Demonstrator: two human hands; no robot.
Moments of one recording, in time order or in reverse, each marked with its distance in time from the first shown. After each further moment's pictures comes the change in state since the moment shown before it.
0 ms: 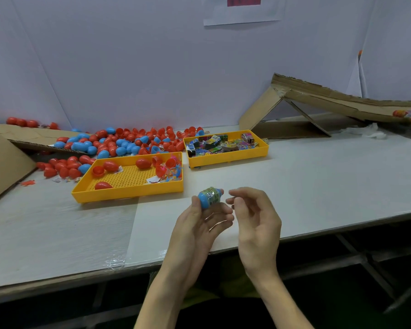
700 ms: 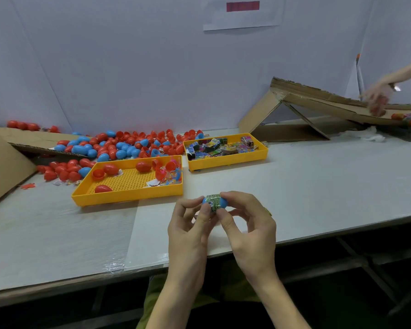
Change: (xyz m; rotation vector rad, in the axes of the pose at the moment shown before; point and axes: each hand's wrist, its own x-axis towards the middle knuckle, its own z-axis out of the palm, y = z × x) left_hand -0.004 -0.007 0.006 0.049 0.188 0.208; right_hand 0.003 -0.004 -0.001 -0.023 -0.130 -0.062
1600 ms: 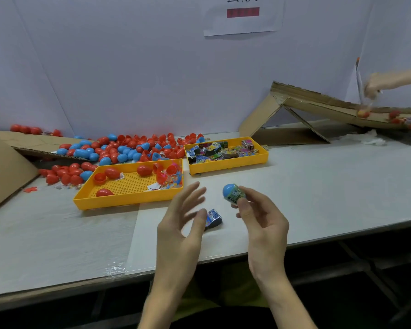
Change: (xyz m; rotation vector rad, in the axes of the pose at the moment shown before) left_hand 0.006 0.016 -0.018 0.691 -0.112 0.371; right_hand 0.008 -0.009 -0.006 0.220 0.179 0.250
